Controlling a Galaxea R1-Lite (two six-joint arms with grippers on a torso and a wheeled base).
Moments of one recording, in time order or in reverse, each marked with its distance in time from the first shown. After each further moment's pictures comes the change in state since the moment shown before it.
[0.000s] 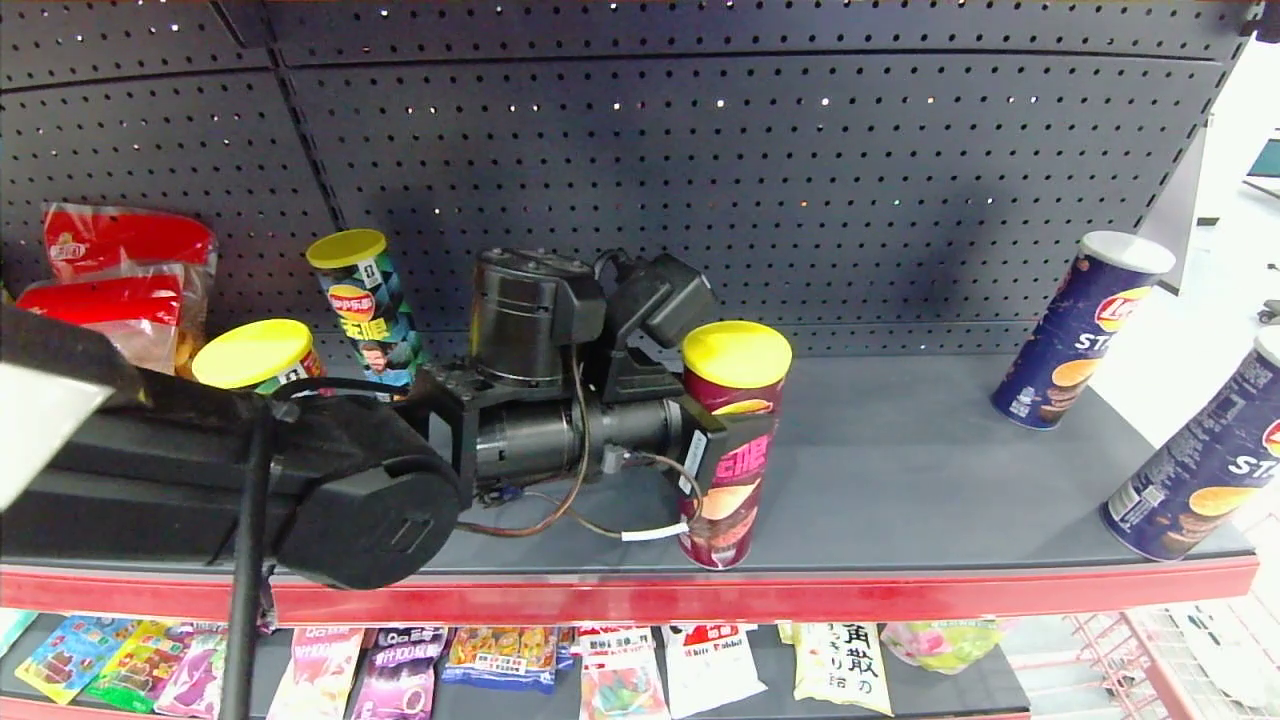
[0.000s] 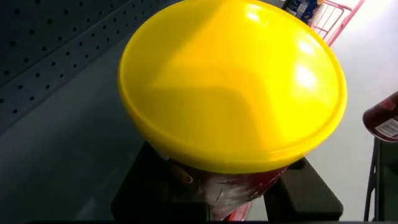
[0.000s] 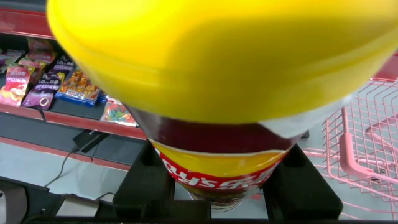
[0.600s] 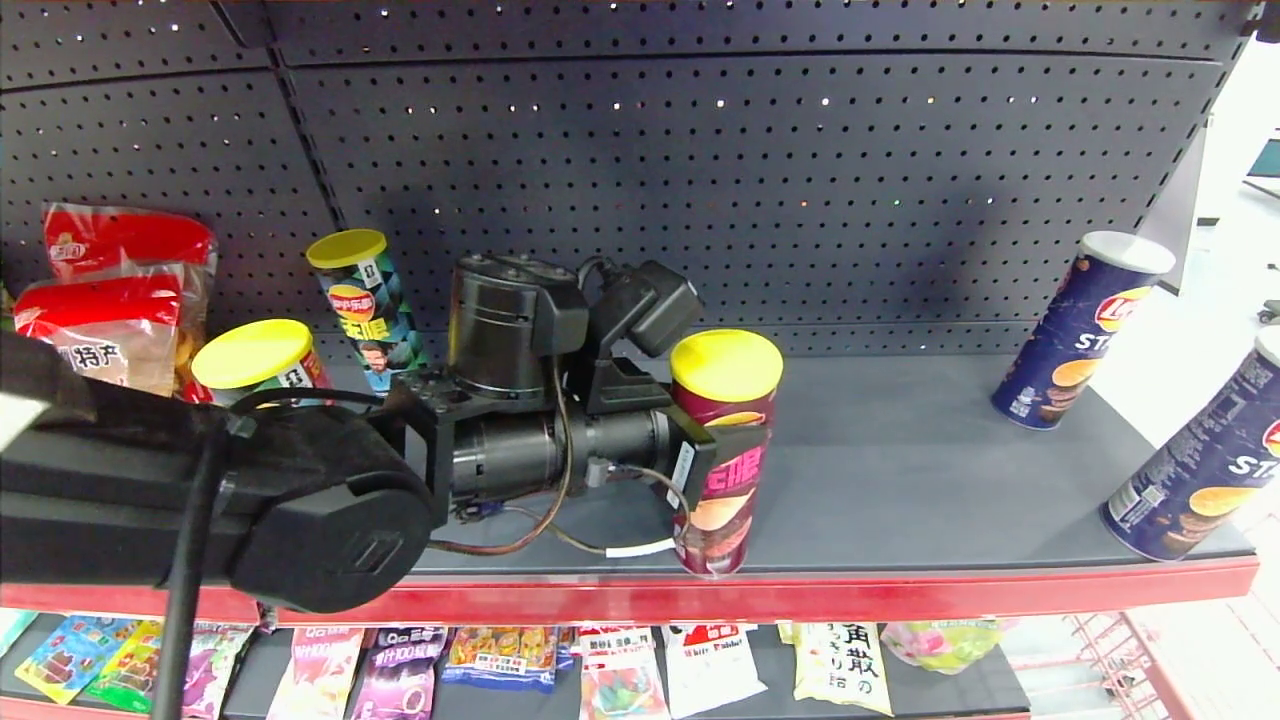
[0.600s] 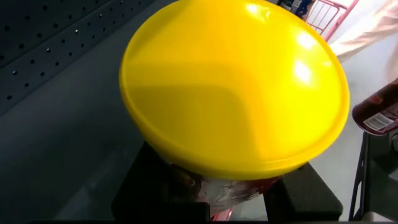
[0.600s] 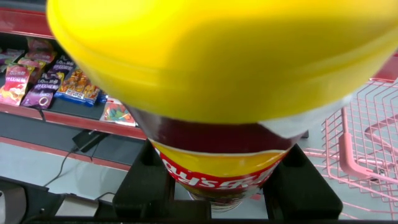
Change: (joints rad) left arm -0.004 -0.040 0.049 0.002 0.000 -0.023; right arm 0.000 0.000 0.000 0.000 0.000 -0.003
